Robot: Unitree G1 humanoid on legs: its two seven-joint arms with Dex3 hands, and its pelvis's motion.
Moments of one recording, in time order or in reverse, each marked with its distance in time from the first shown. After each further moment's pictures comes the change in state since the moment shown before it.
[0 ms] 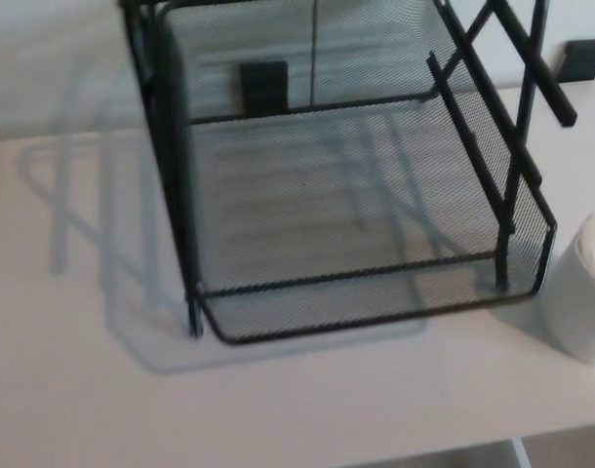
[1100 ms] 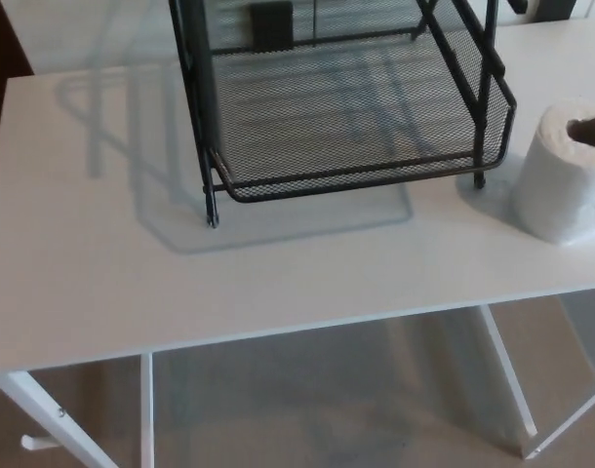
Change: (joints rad) left_arm 0.035 0.037 0.015 0.006 -0.003 -0.021 -0.014; right_arm -0.429 -0.248 0.215 -0.166 0.010 -0.084 -0.109
